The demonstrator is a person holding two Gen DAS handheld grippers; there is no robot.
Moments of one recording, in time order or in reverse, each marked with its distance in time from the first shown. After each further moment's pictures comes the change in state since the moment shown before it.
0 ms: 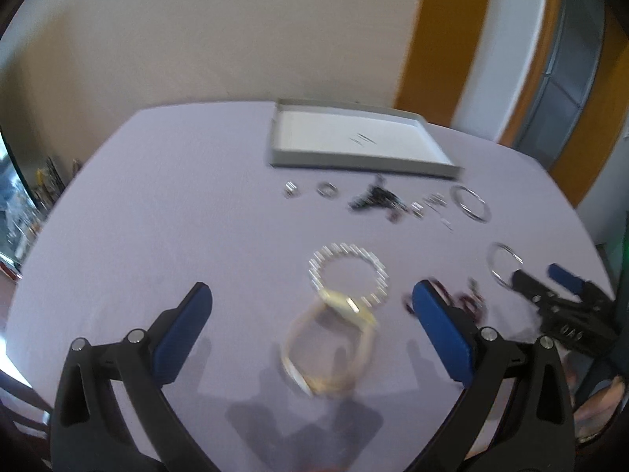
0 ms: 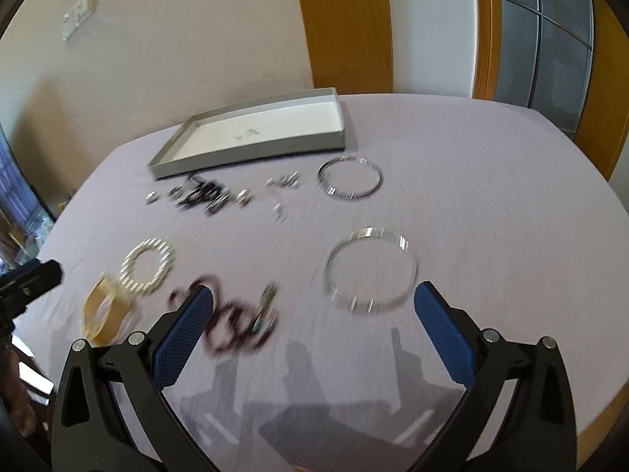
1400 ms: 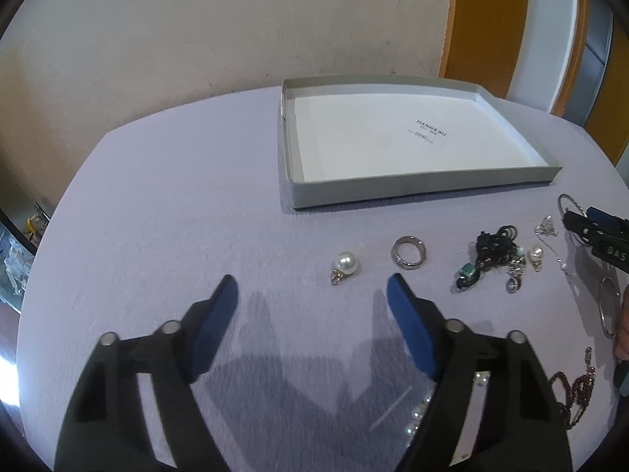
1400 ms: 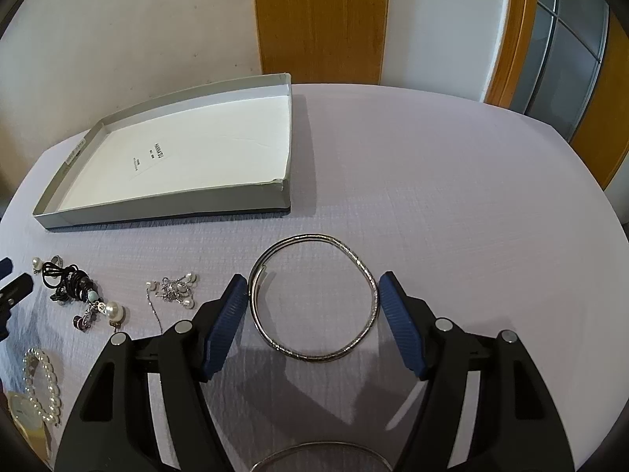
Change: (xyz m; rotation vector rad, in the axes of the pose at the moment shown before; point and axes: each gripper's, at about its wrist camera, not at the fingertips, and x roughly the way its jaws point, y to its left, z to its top) left arm 0.137 0.017 0.062 0.130 0.101 0.069; right arm 0.119 -0.022 0.066 -0.018 0.081 -0.116
